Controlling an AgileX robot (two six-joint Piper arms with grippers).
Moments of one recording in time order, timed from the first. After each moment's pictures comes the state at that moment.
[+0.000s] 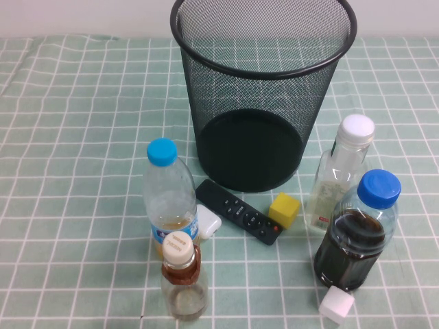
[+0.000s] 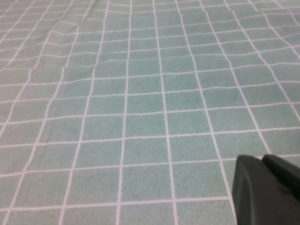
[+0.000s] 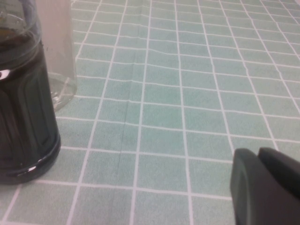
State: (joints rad) right arm -0.01 -0.01 0.03 0.12 0.37 -0.19; left arm -0.06 -0.01 0.03 0.02 0.35 -0.01
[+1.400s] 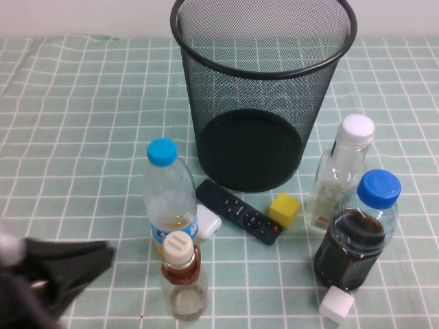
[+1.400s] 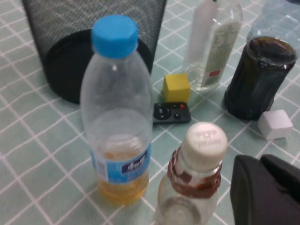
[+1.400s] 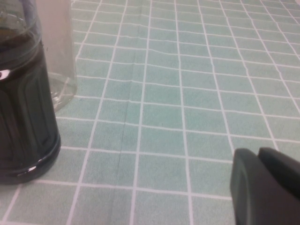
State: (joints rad) right arm -0.01 -0.01 0.03 0.12 0.37 -0.19; left arm -0.61 0.59 -0.59 -0.35 0.57 0.31
